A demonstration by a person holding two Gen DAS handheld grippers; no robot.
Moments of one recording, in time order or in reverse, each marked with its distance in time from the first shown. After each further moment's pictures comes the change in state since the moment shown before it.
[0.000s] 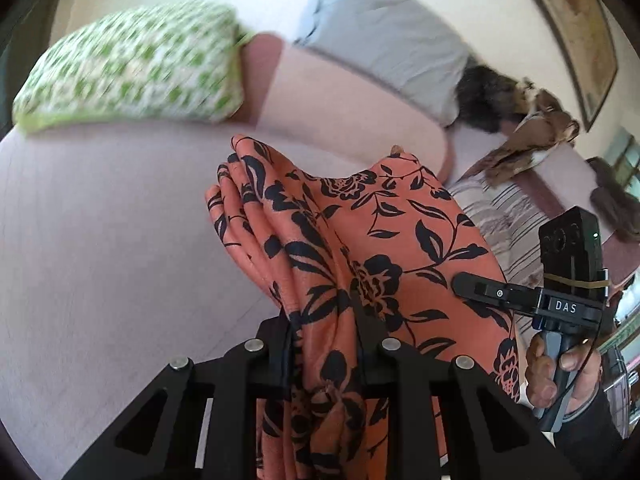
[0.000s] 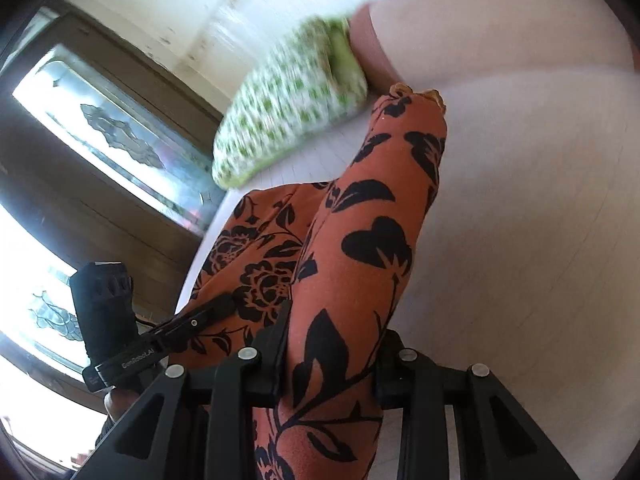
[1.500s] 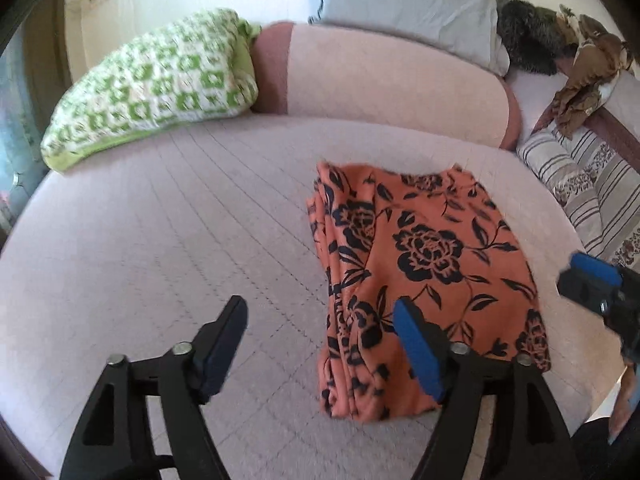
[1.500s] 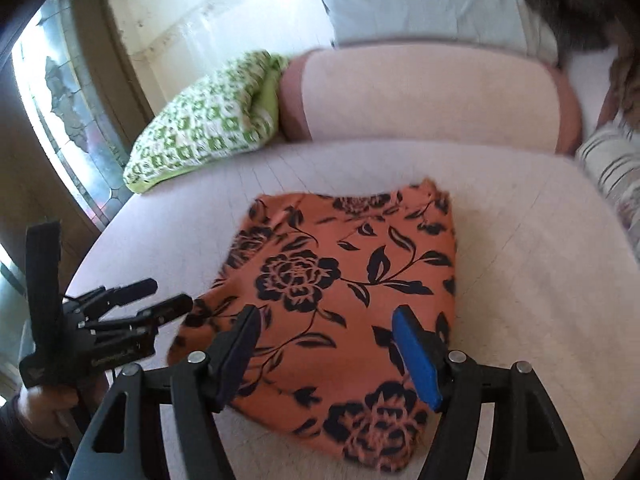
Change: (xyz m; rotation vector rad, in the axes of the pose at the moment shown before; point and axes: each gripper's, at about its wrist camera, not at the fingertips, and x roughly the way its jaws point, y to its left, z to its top) left arm 0.069 -0.059 -0.043 0.127 0.023 0.406; right arm -0.063 -0.039 -0.036 -0.194 -0.118 -0.446
